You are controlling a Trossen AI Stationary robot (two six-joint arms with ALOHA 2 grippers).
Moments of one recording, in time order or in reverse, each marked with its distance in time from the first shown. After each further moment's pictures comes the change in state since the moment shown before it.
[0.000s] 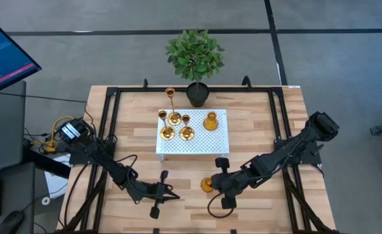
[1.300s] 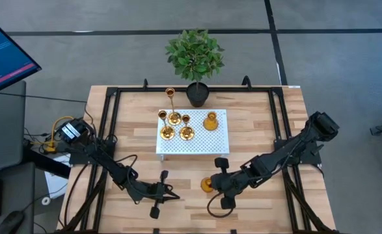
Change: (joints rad) left arm 0.000 0.000 0.000 0.000 0.000 0.000; right arm -0.003 0.000 0.000 0.026 0.002 0.000
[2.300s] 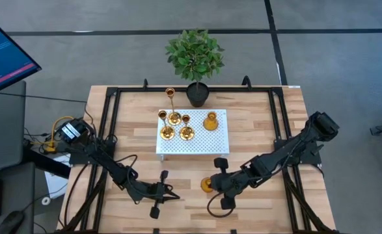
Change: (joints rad) left arm 0.000 0.000 0.000 0.001 0.000 0.000; right arm -0.001 0.000 0.000 0.010 0.000 -0.028
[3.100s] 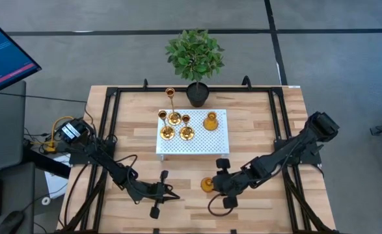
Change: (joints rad) left arm 0.000 0.000 0.000 0.000 0.000 0.000; right arm 0.008 0.000 -0.101 0.051 -0.002 0.002
